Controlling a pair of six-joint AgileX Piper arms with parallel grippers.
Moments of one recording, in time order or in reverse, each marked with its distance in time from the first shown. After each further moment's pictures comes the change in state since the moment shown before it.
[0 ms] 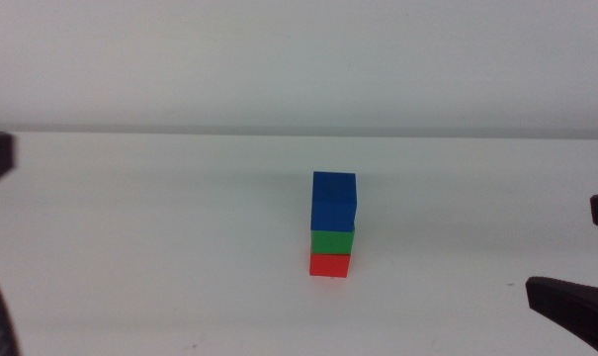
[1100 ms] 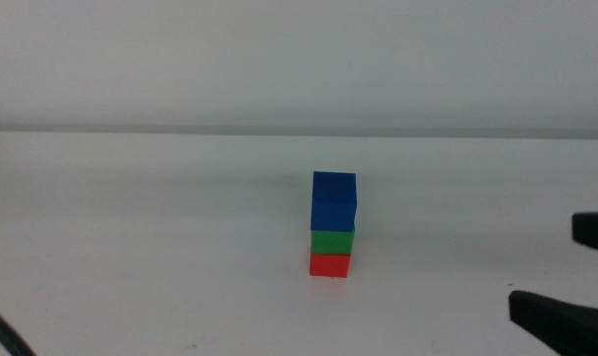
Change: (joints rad) left arm 0.306 -0.230 0.306 -0.199 -0.407 0.147; right arm -0.003 -0.051 0.132 0.053 -0.146 0.000
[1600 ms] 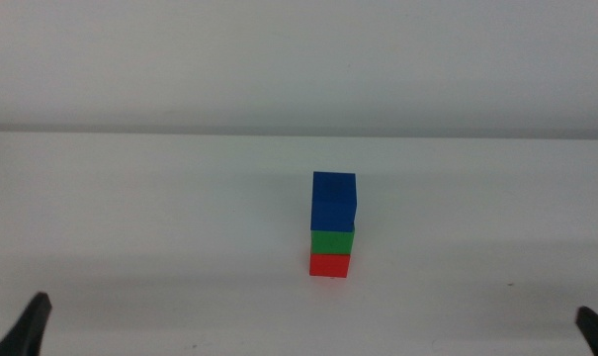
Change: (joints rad) left arm 0.000 -0.336 0.583 0.035 -0.188 0.002; right arm -0.527 -0.351 0.575 -0.149 -0.386 0.003
